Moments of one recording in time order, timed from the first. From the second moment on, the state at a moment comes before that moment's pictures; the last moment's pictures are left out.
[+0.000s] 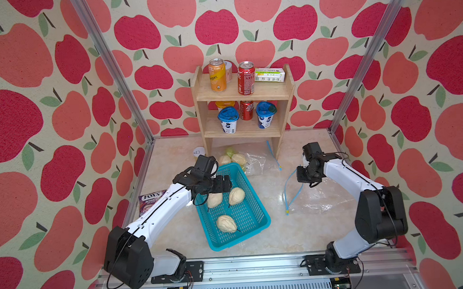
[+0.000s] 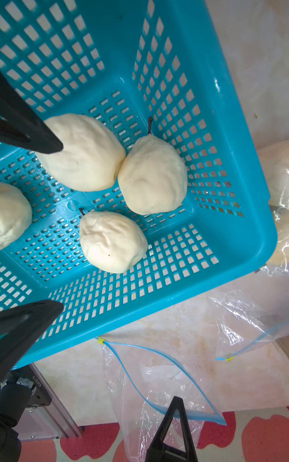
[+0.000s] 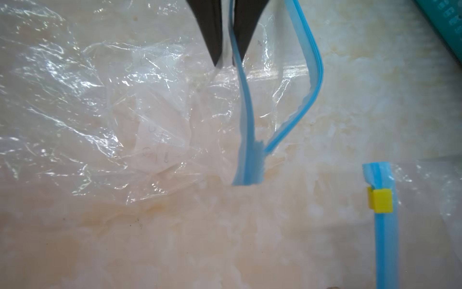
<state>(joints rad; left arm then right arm) -0.49 1.33 1.08 -0.71 0.18 -0.45 0.22 1.63 1.17 -0.80 0.03 0.23</state>
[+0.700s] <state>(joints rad) -0.47 1.33 1.13 -0.76 0.19 -0.43 0.05 2.20 1.97 -0.64 0.06 -0.07</state>
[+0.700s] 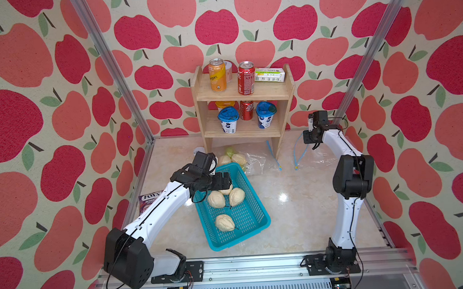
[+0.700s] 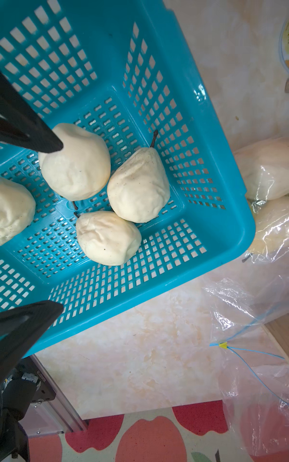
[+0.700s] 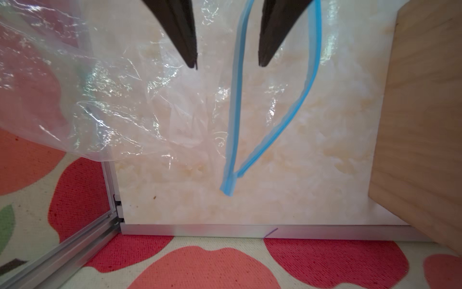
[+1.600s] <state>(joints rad) -0.24 1.10 0.98 -0.86 0.30 -0.45 0.16 1.82 1.26 -0.41 -0.56 0.59</state>
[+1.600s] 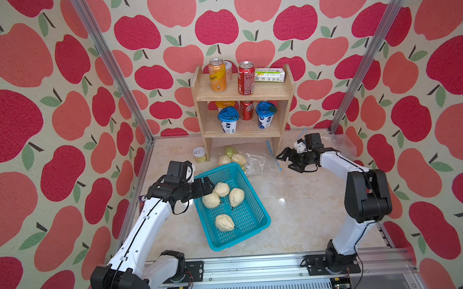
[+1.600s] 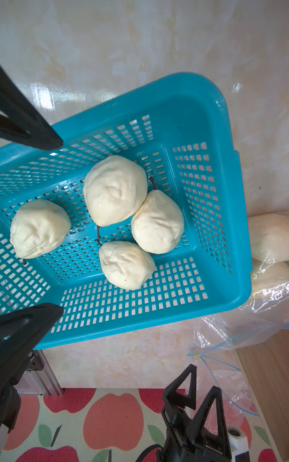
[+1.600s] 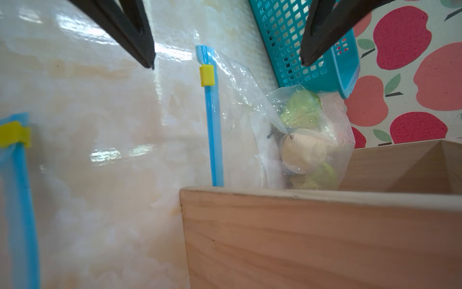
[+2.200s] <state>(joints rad) -0.21 1.12 0.88 -0.89 0.27 -0.45 0.22 1.91 1.31 -0.32 -0.66 0.68</state>
